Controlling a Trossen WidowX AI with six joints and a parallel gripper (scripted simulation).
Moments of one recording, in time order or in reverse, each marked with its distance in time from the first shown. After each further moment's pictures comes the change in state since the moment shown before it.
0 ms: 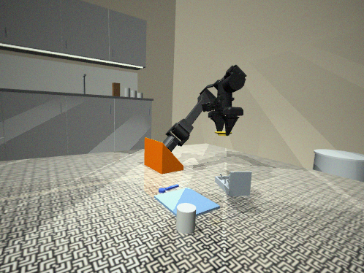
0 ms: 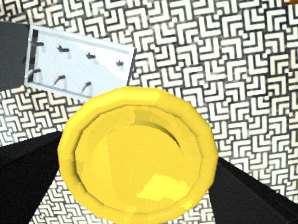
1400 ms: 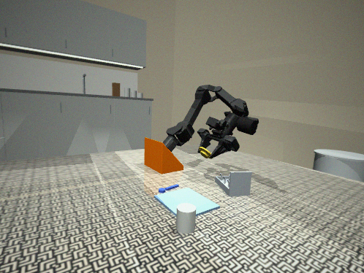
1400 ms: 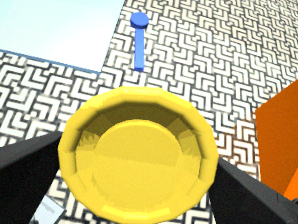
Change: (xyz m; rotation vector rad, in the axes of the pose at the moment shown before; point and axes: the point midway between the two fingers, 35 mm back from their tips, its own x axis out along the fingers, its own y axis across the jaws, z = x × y) arm 0.086 -0.003 0.053 -0.440 -0.743 -0.019
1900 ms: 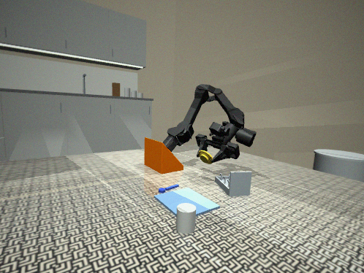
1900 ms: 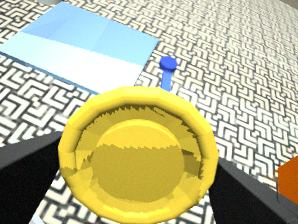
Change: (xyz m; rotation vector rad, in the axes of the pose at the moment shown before) arm 0.017 0.008 -0.009 -0.136 -0.229 0.133
